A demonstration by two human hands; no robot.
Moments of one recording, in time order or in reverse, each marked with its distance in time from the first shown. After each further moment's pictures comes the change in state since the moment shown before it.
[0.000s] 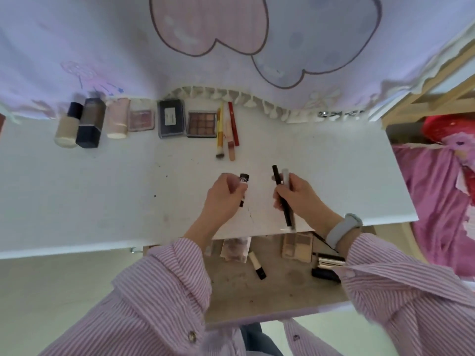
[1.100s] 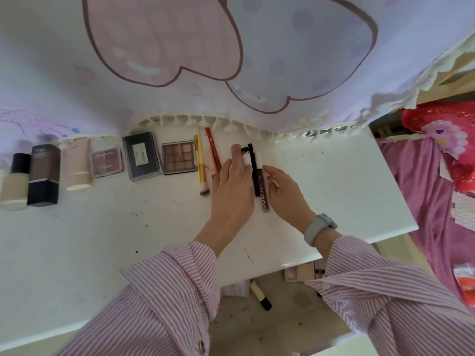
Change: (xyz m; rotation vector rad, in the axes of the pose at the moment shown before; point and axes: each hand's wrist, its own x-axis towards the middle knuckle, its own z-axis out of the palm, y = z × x) left_hand 0.090 0.026 0.026 0.796 0.130 0.580; right_hand 0.074 -0.015 0.000 -0.354 0.287 -0.249
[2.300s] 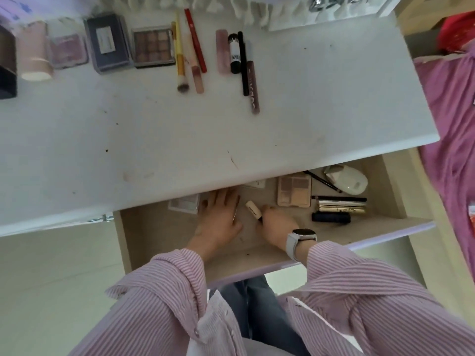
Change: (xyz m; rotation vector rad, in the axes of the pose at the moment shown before) left_hand -0.200 -0.005 0.118 0.035 -0.522 -0.081; right_hand -0.167 0.125 0.101 -0.480 -0.577 0.313
